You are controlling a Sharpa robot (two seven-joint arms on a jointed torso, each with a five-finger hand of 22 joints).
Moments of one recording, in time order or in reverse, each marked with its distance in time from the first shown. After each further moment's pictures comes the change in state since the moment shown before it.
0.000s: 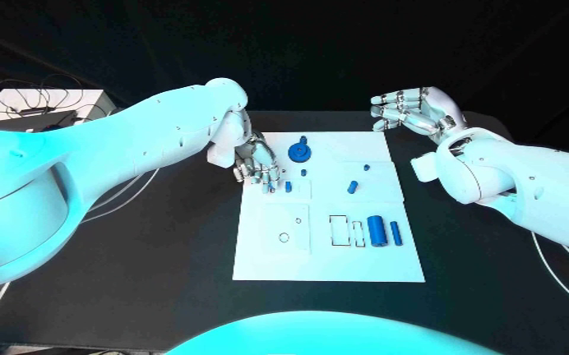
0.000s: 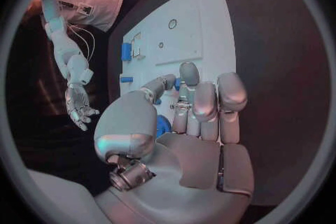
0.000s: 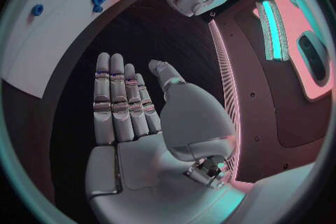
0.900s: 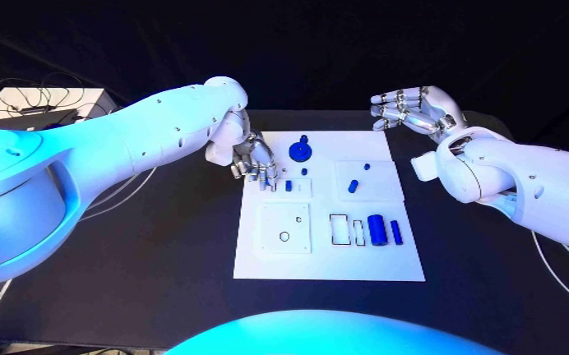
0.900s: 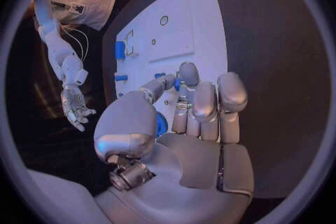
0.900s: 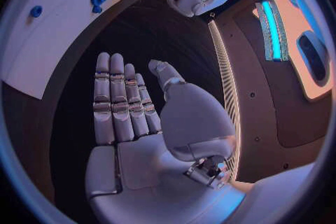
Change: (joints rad) left arm 0.001 -0.009 0.000 0.011 -0.048 -0.017 0.002; left_hand 0.003 -0.013 0.000 0.000 0.007 0.003 -0.003 -0.010 0.005 0.000 0.001 0.003 -0.003 0.000 0.000 0.008 0.000 0.000 0.004 0.004 0.009 0.000; right arm 0.000 0.002 0.000 -0.001 -0.002 0.003 -0.001; right_hand 0.000 0.000 0.000 -0.006 0.000 0.000 0.000 0.000 0.000 0.000 0.000 0.000 0.000 0.000 0.000 0.000 0.000 0.000 0.000 0.000 0.007 0.002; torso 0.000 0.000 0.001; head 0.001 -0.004
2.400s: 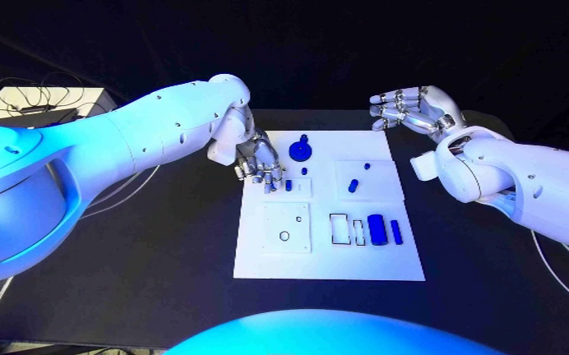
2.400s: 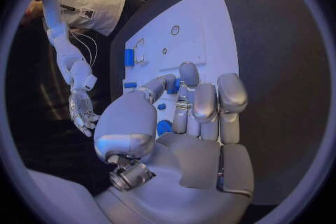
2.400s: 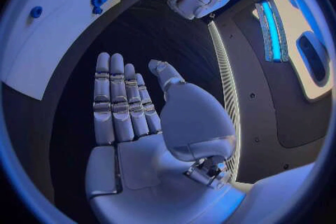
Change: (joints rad) left arm 0.006 0.005 0.005 0.015 0.059 0.062 -0.003; left_hand 0.009 0.001 0.000 0.000 0.007 0.013 0.001 -0.011 0.000 0.009 0.002 0.000 -0.001 0.000 0.000 0.008 0.001 0.000 0.004 -0.004 0.004 0.001; right arm 0.000 0.005 0.000 -0.004 -0.008 0.005 -0.001; right_hand 0.000 0.000 0.000 0.000 0.000 0.000 0.000 0.000 -0.001 0.000 0.000 0.000 0.000 0.000 0.000 0.000 -0.001 0.000 0.000 0.000 0.000 0.001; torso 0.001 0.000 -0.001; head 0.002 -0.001
